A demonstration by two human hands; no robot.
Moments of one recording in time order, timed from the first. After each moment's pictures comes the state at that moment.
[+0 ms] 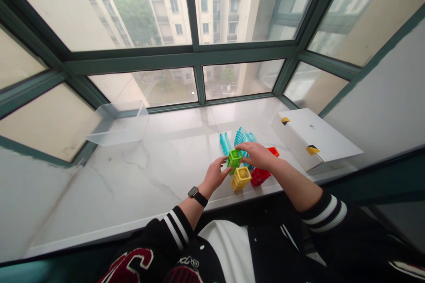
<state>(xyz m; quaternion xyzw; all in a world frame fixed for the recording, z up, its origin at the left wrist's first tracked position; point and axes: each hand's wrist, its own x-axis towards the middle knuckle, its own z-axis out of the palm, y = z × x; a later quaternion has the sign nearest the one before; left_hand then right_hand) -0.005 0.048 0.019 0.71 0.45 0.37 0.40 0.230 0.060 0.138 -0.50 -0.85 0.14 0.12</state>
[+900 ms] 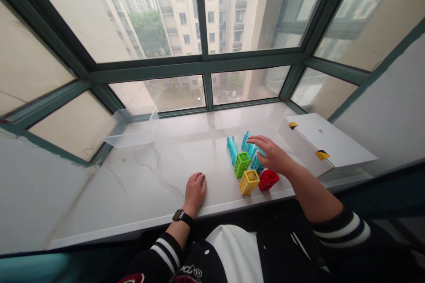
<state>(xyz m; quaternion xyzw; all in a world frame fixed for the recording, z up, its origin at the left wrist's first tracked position) -0.133 0.007 -0.042 0.76 0.57 0.31 0.07 0.231 0.037 0.175 -0.46 -0.83 0.10 0.31</state>
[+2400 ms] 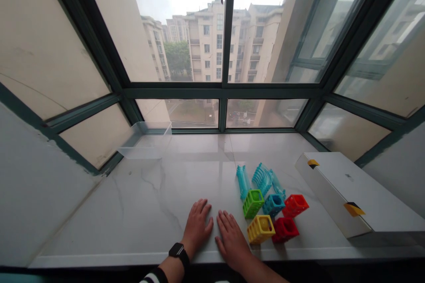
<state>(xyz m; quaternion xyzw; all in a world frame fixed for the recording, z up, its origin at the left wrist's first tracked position) -0.131 0.007 -0.062 0.77 0.58 0.25 0.05 0.078 -0.028 -0.067 -0.47 -0.85 0.17 0.15</state>
